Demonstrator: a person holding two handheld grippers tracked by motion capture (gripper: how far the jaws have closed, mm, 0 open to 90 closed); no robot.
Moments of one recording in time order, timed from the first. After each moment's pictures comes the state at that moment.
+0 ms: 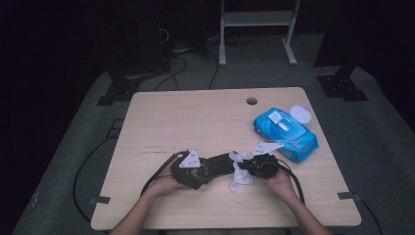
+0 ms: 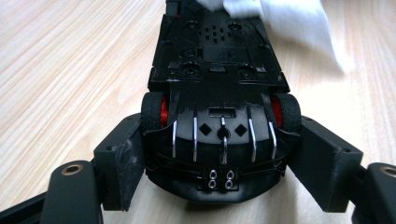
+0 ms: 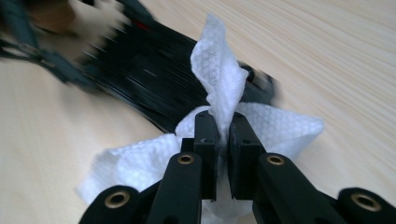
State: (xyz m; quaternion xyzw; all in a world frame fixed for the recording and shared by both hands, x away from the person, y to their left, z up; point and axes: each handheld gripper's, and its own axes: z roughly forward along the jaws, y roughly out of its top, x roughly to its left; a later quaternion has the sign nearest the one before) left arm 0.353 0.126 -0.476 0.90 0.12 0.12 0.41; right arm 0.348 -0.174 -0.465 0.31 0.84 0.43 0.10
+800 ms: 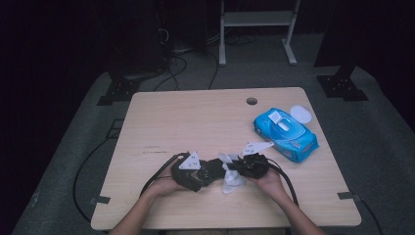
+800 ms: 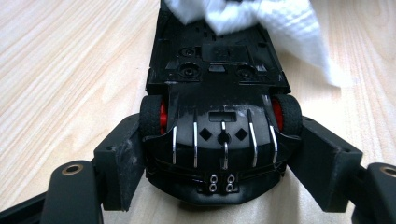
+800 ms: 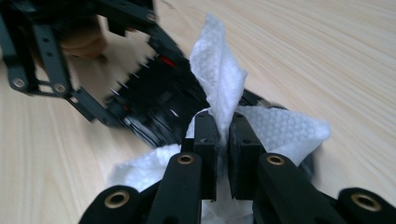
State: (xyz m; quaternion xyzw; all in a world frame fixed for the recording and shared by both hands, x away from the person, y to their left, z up) left arm 0.349 0.124 -0.478 0.90 0.10 0.10 0.41; right arm 0.347 -0.138 -0.457 0.28 0.84 0.45 0.08
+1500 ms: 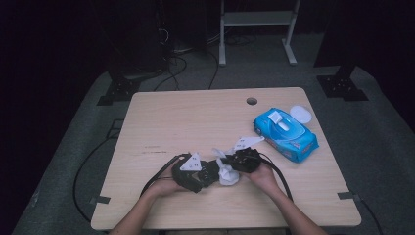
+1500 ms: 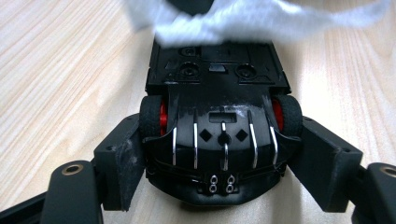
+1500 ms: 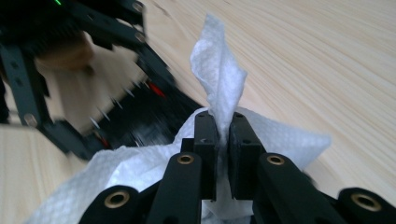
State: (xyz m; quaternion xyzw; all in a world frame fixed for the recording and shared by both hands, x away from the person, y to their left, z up) left arm 0.347 0.121 -0.478 0.90 0.09 0.11 0.40; right arm 0.363 -0.116 -0.452 0.27 0.85 0.45 0.09
